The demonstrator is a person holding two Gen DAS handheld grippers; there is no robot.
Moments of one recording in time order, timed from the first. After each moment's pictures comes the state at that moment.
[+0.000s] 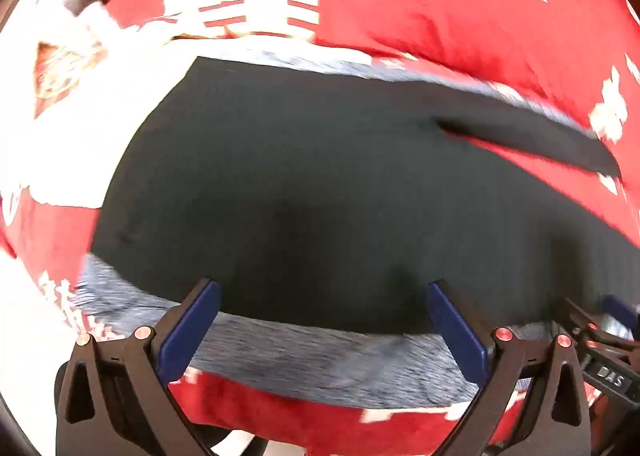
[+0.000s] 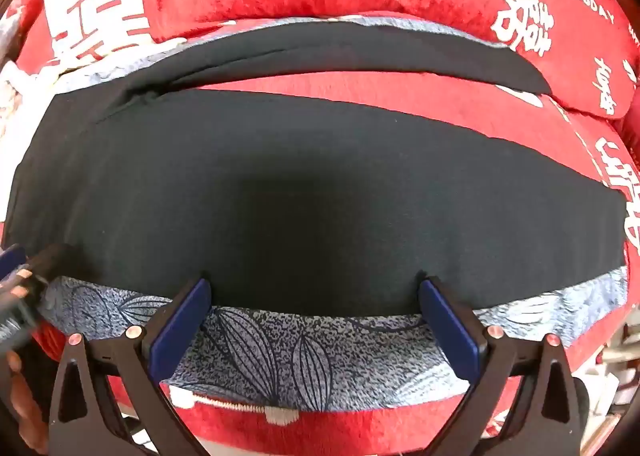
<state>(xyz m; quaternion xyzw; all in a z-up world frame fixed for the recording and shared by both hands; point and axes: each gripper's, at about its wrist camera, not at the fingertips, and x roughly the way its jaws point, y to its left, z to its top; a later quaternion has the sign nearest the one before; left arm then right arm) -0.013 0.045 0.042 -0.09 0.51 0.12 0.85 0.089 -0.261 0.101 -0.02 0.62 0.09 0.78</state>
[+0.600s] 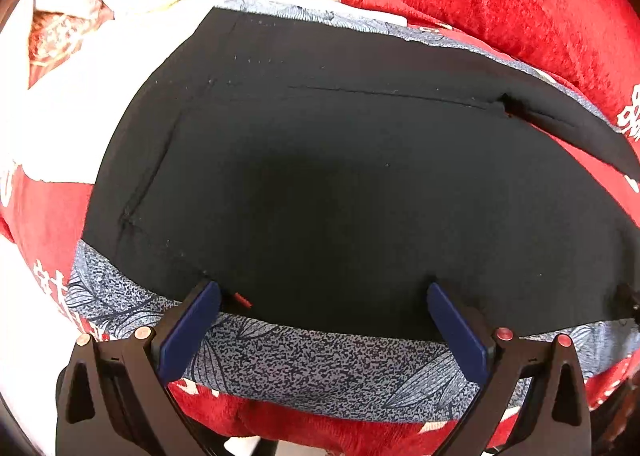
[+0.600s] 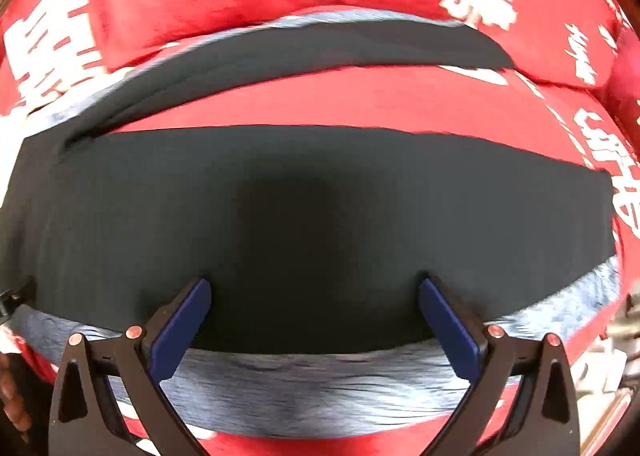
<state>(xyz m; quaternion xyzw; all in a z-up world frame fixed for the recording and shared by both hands) -0.002 0.058 0.008 -0.09 0.56 0.13 0.82 0.113 -0.332 0.070 0.01 0.63 0.05 0.78</state>
